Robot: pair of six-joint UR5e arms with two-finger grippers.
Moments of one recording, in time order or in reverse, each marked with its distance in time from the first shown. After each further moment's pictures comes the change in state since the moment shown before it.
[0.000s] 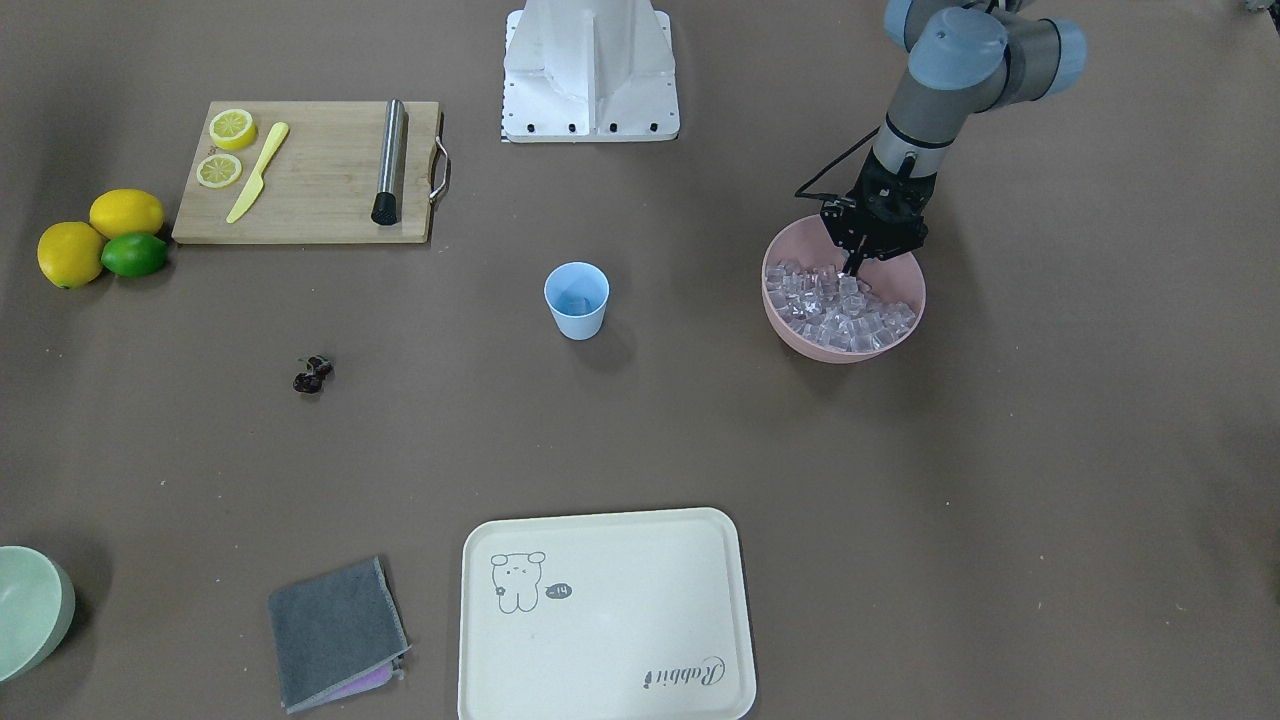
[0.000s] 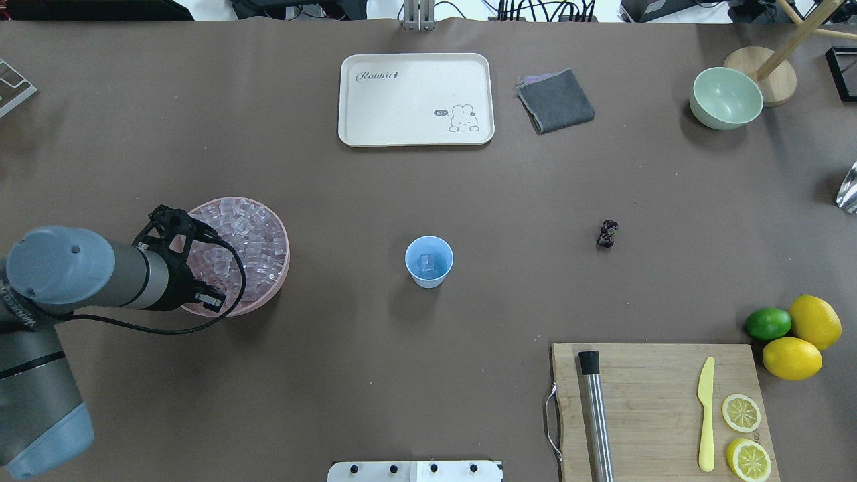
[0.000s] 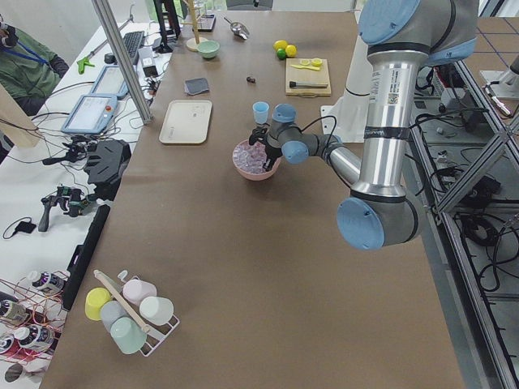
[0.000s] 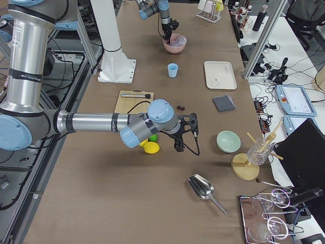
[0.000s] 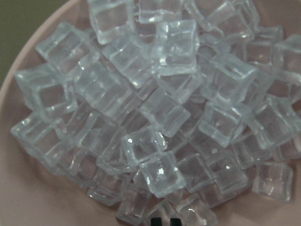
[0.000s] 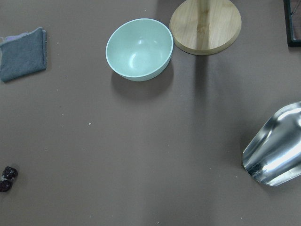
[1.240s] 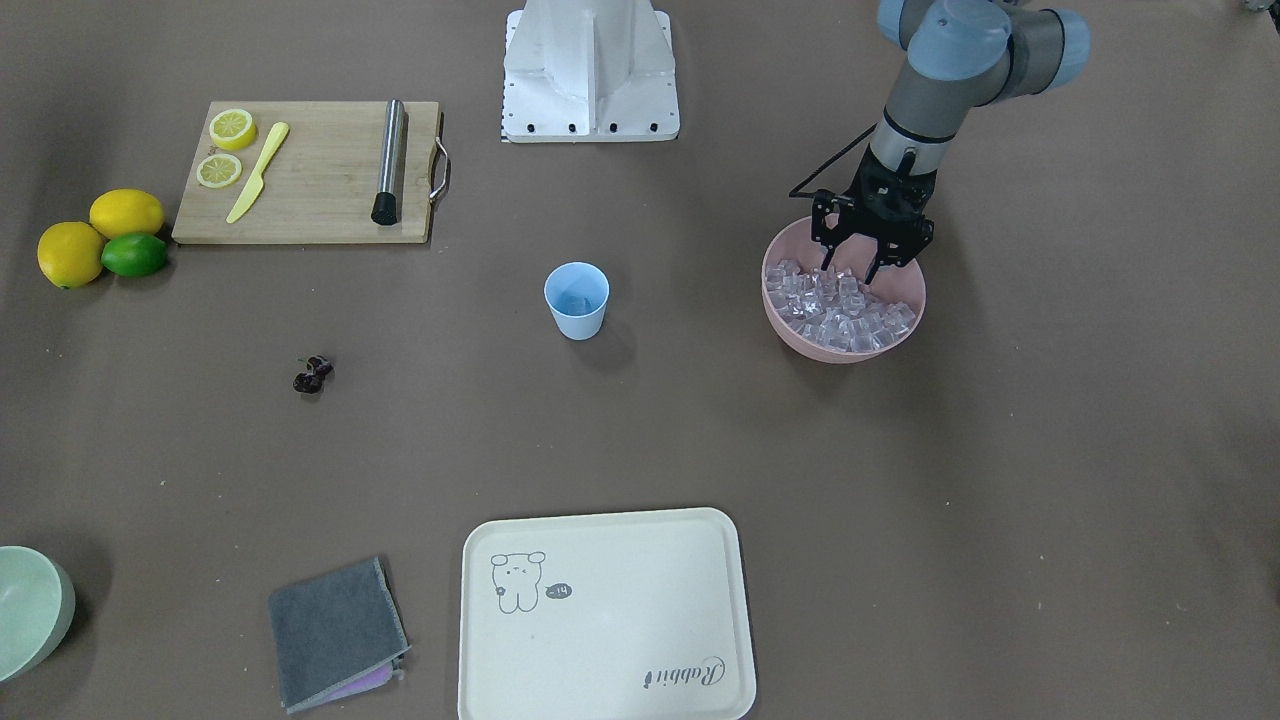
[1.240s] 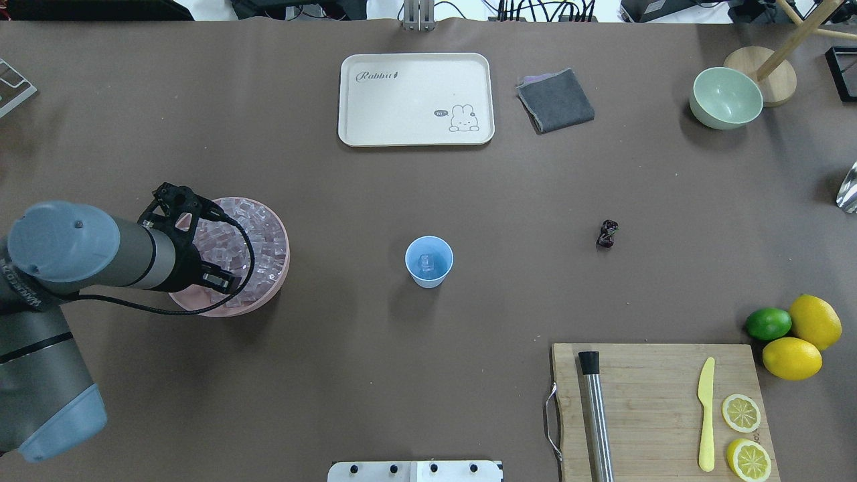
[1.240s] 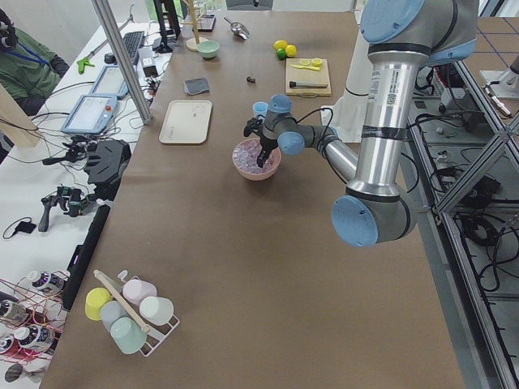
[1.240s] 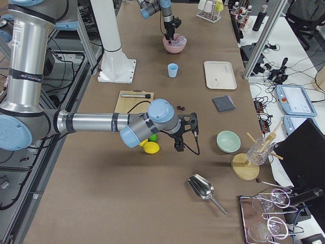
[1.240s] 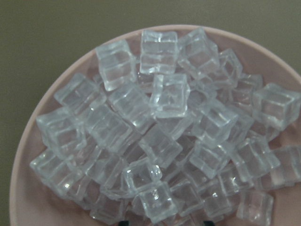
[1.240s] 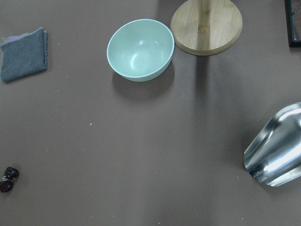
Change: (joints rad) left arm -0.038 -0.072 -0.014 0.086 -0.008 0.001; right arm 0.000 0.002 0.001 -0.001 0.002 0.002
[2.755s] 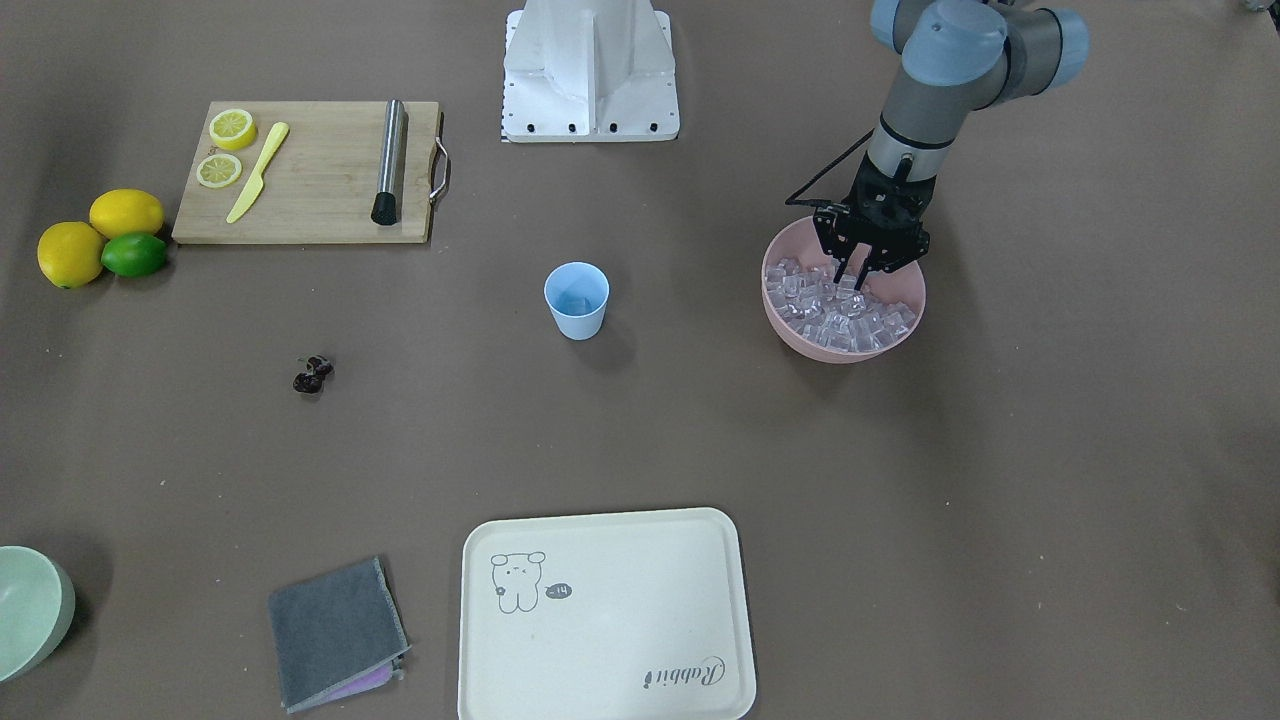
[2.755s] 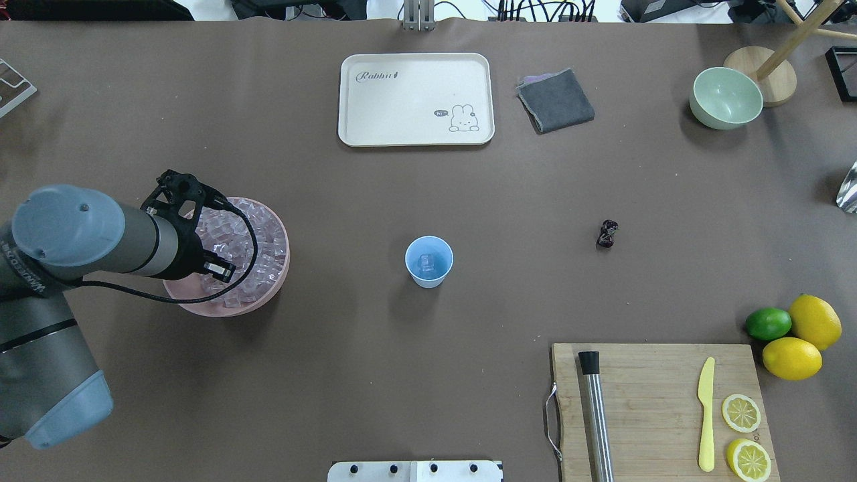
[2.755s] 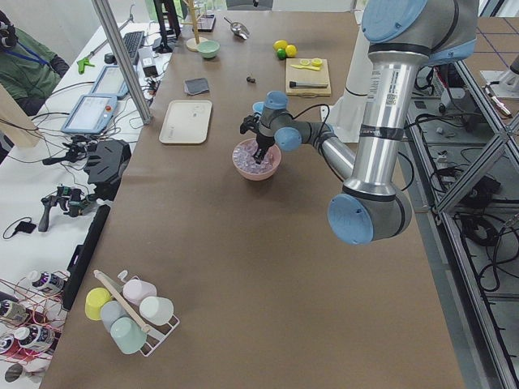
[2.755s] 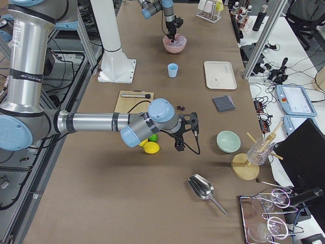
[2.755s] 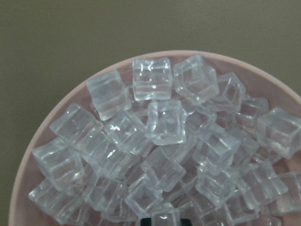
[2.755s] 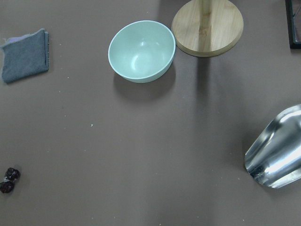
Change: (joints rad) left arm -0.033 -0.015 -0.011 0.031 -0.017 0.046; right arm 0.000 0.003 0.001 0.000 0.000 0.001
